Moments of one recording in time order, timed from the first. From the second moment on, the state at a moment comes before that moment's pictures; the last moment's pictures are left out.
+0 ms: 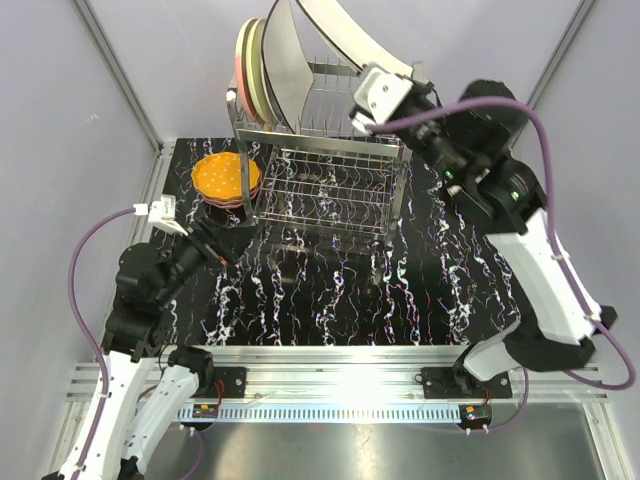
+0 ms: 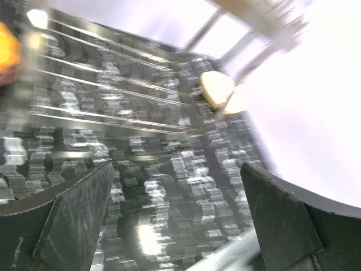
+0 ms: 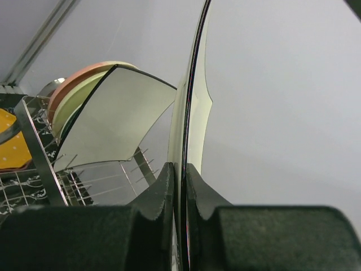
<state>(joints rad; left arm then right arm) -0.25 0.52 0.79 -0.35 0.27 -0.62 0.77 1.54 2.22 -0.45 0.02 -0.86</state>
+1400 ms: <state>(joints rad) -0.28 0.77 0.88 -0.06 0.72 -1.25 0.85 0.74 1.07 -0.50 -0.39 -1.79</state>
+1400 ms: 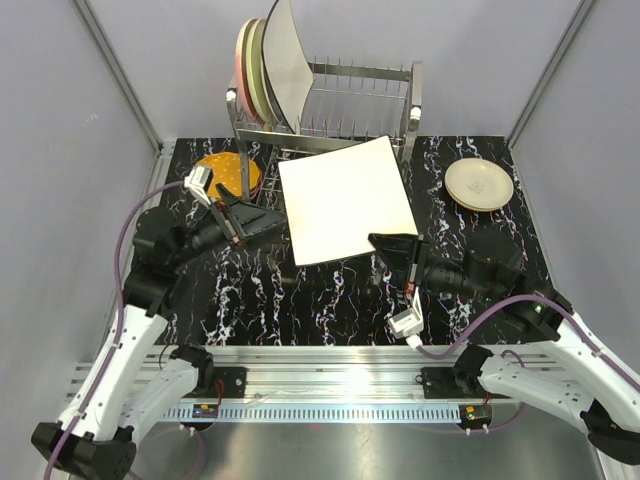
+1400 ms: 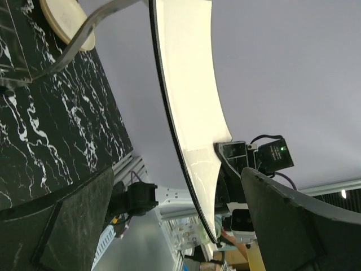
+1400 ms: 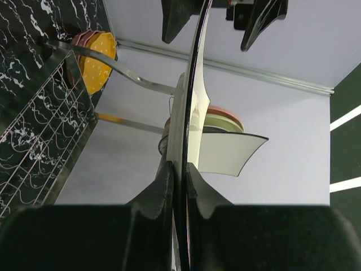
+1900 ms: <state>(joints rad) -0.45 0.82 0.89 -0.04 0.65 -1.26 1.07 0.77 0.99 -0.39 -0.30 -1.83</state>
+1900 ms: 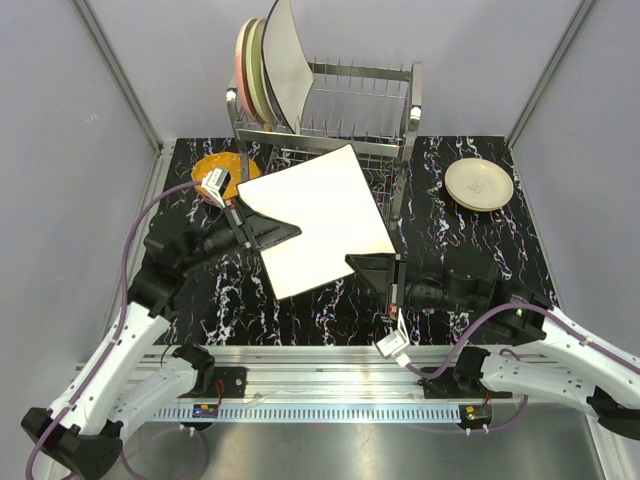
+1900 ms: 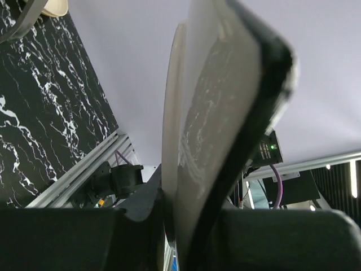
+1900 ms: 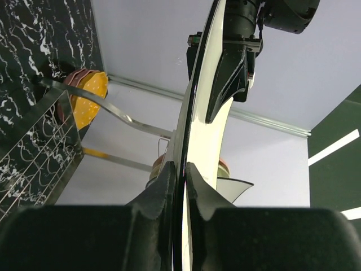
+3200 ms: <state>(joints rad) -0.23 1.01 0.48 -0.19 0.77 -0.54 1.05 0.72 1.21 -0.75 0.18 -1.16</state>
